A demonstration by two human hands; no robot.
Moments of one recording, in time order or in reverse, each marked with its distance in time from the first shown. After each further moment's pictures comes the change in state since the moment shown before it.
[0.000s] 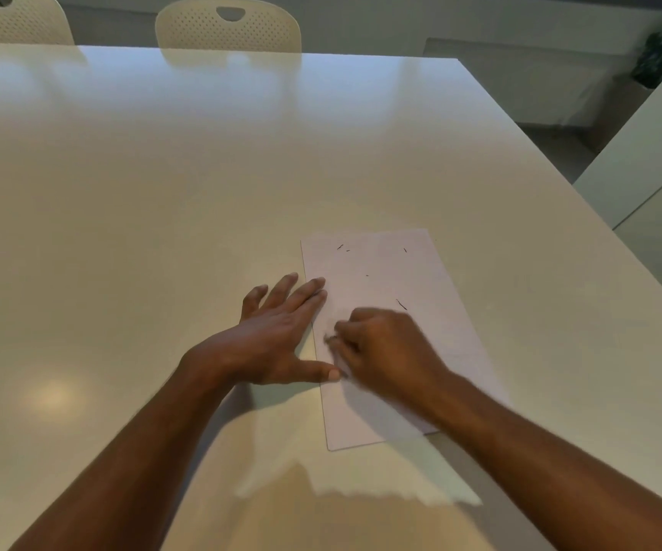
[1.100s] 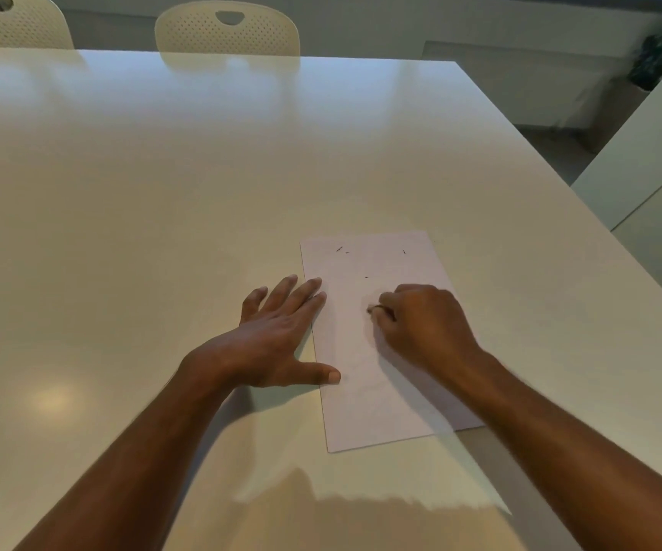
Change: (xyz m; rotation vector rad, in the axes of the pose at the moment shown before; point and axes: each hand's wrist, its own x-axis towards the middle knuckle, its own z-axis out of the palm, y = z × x) left_hand -0.001 0.001 0.000 -0.010 -0.002 -0.010; right_hand 0.010 0.040 -0.016 -0.193 0.094 0.199
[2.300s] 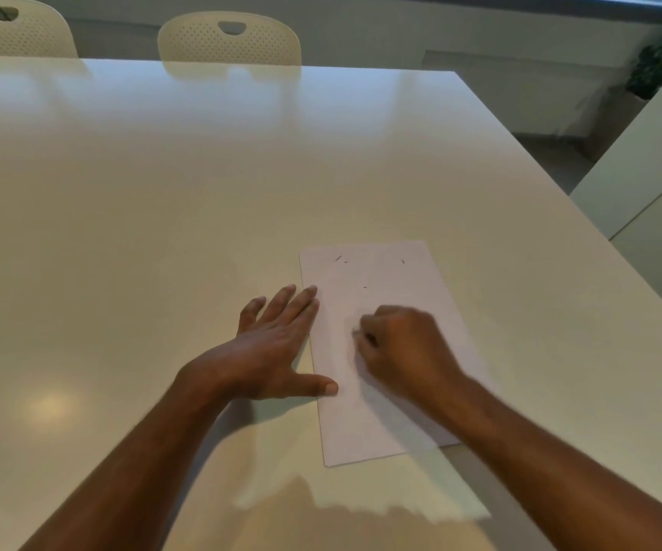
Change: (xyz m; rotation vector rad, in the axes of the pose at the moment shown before) left_hand 0.001 0.001 0.000 0.019 -0.014 -0.027; right_hand -0.009 -0.017 0.005 0.106 0.014 -0.061
